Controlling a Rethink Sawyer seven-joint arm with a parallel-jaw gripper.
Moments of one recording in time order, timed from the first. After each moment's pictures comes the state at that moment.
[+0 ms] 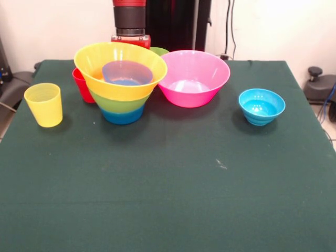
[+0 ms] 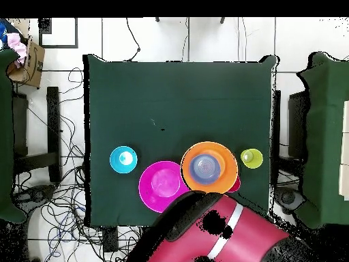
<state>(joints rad) -0.45 -0.27 -0.30 1.97 -0.86 -0.64 2.08</state>
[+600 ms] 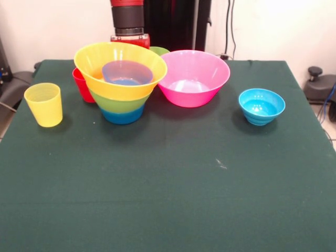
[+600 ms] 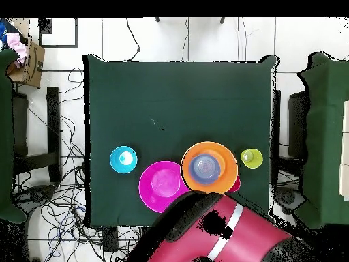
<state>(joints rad) -0.45 -0.27 -0.30 1.95 -0.94 -0.64 2.08</state>
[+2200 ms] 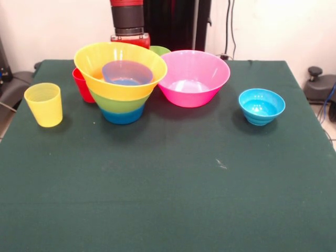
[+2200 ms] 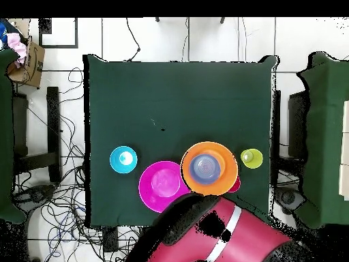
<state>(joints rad) -0.45 -0.29 -0.28 1.94 -0.98 -0.59 2.08</state>
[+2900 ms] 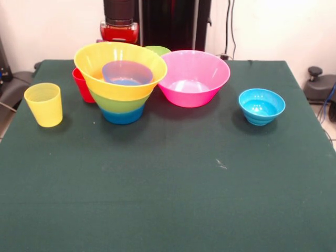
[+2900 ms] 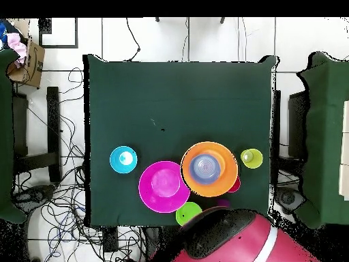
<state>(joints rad) -0.54 -0.36 -0.26 2.00 -0.97 -0.30 2.08</state>
